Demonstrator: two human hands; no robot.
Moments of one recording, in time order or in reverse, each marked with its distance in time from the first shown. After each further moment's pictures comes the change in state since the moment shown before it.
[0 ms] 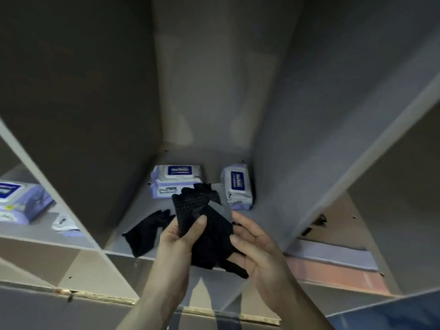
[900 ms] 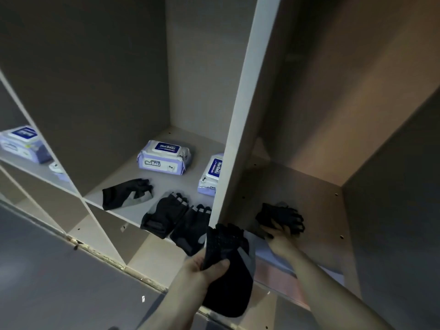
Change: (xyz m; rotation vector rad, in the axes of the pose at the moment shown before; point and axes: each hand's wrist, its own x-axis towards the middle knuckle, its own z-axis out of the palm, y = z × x) left_hand -0.072 -0.145 0.134 0.040 0.018 -0.212; right_hand 0.144 0.053 -0.346 -1.666 -0.103 0.111
